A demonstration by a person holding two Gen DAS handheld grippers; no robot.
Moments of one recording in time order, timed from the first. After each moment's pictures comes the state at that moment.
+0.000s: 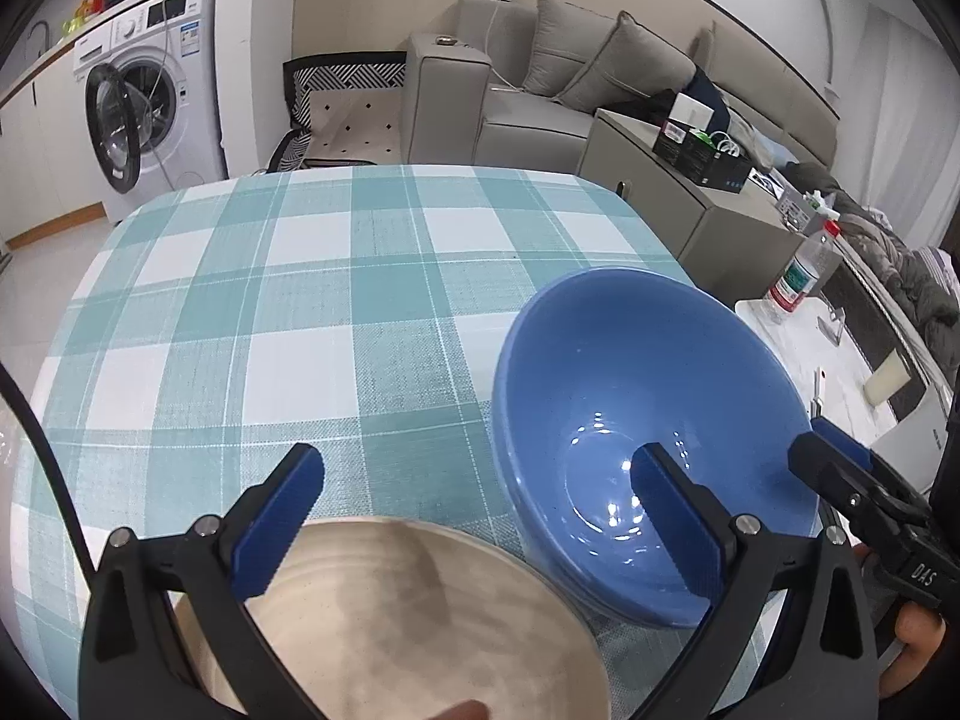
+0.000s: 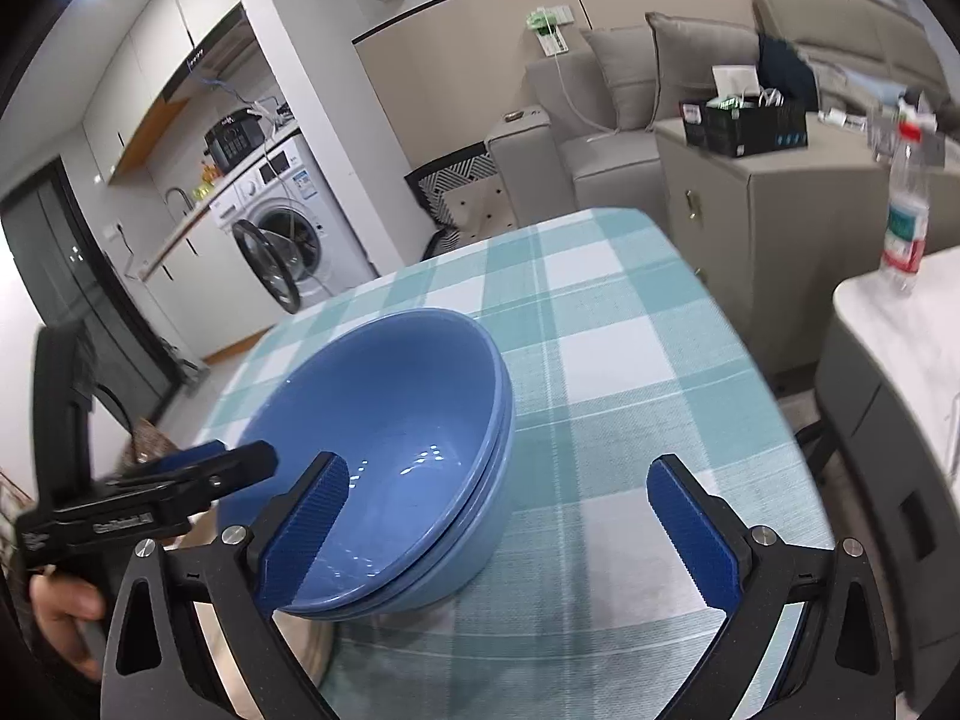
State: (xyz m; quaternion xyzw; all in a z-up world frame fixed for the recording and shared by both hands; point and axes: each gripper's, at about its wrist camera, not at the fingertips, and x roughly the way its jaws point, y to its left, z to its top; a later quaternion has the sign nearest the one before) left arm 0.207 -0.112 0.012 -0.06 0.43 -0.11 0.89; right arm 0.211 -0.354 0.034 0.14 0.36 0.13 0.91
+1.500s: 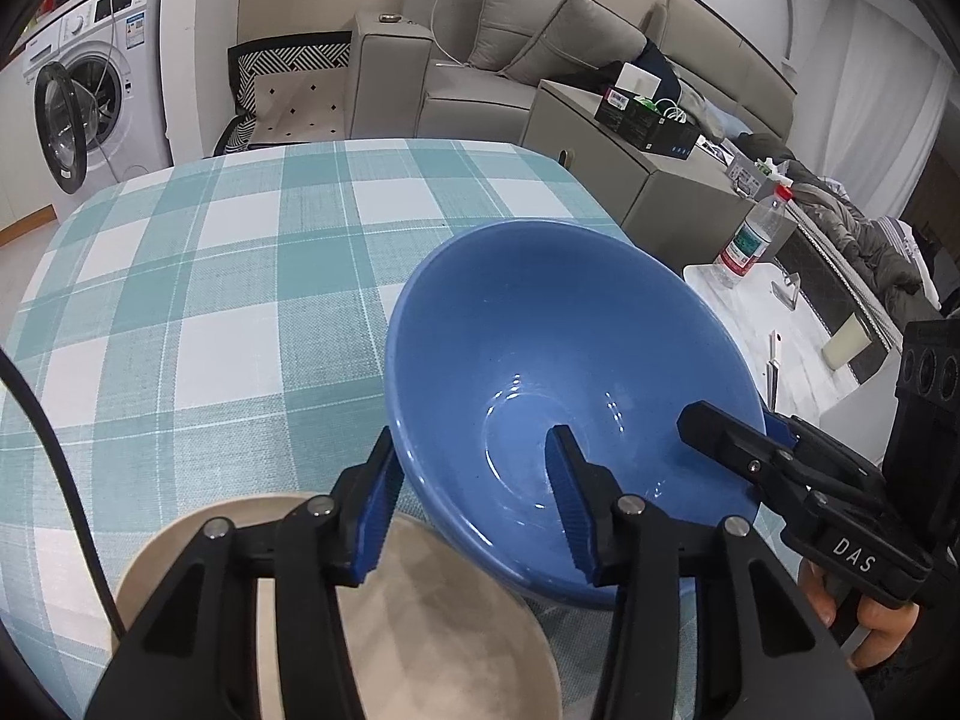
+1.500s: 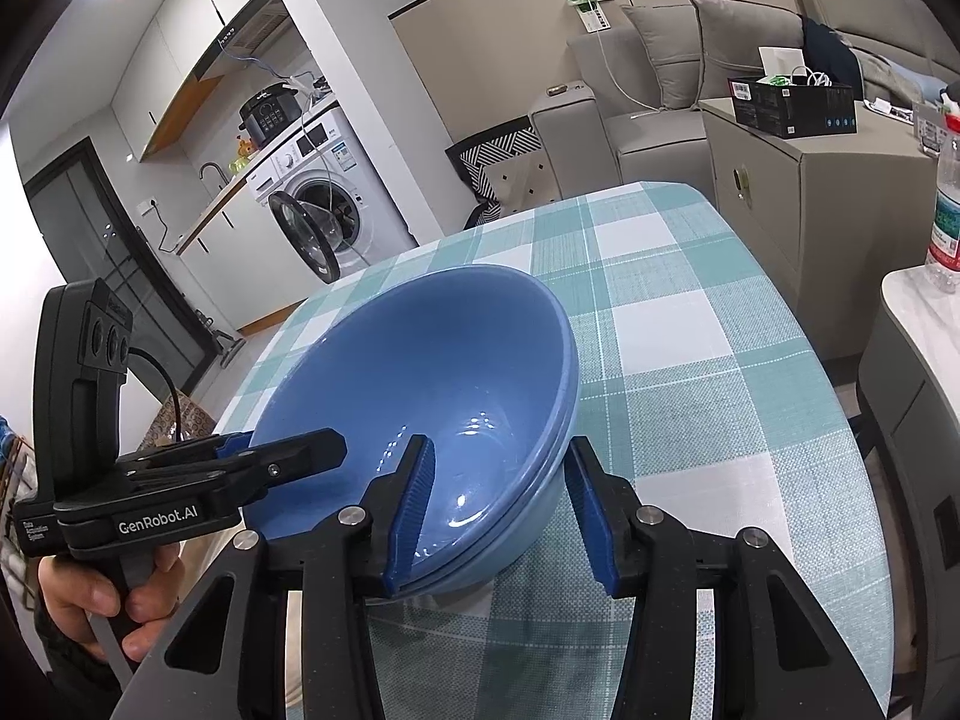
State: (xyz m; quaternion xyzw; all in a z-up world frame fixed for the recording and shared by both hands) left arm 0.202 -0.132 0.008 -0.06 0.45 -0.18 0.87; right arm 0.213 -0.338 0.025 0.13 0.38 0.18 0.90
